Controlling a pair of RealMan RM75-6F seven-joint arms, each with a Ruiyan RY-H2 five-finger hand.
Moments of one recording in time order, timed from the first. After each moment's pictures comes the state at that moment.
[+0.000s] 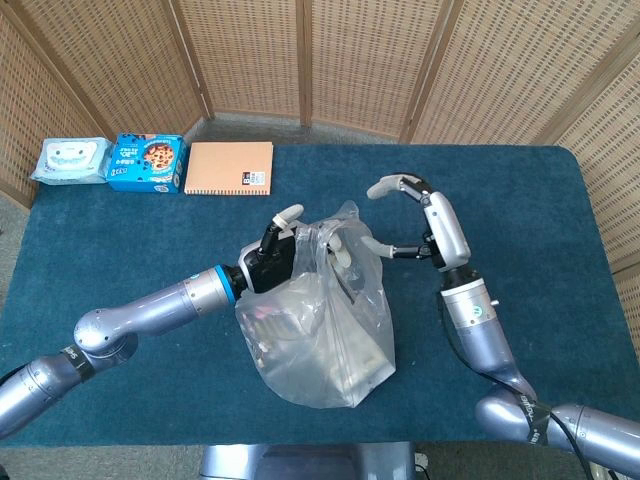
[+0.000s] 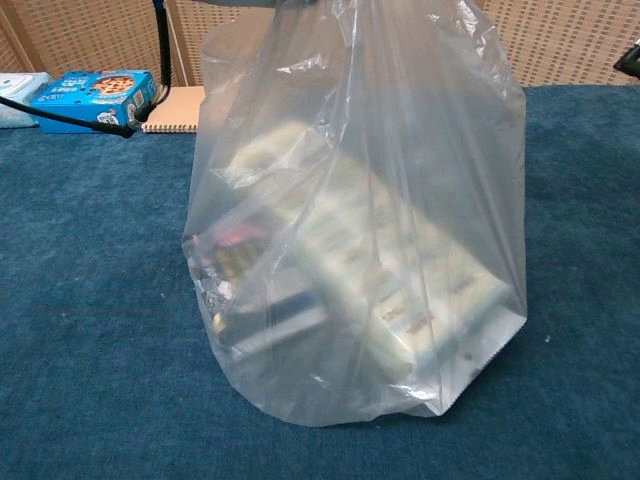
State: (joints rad) left arm -0.62 -1.59 -1.08 -1.58 0.47 -0.30 -0.49; right arm 0.65 -1.34 0.51 -1.79 -1.20 1.17 0.38
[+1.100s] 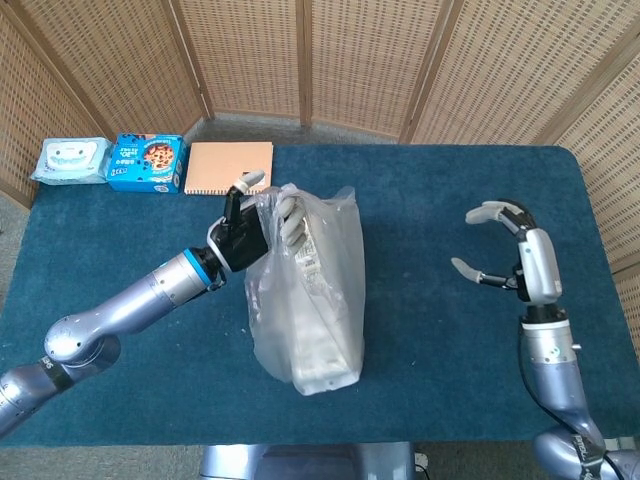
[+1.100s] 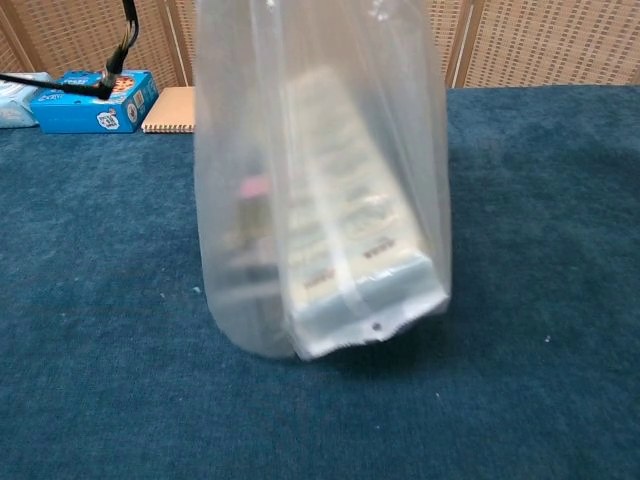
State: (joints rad) left arm -0.56 -1.54 -1.16 -1.71 0.37 -0.10 -0.62; right arm 0.41 -1.23 0.33 -1.70 -1.36 1.40 0.43
